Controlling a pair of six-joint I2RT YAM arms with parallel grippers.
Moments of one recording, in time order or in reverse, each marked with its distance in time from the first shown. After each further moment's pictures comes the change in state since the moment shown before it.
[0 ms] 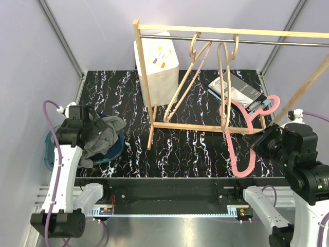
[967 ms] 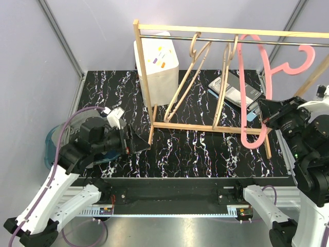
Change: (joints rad) left arm -0.558 -0.245 -0.052 0.189 0.644 -0.068; right arm 0.000 0.060 0.161 0.404 0.086 -0.206
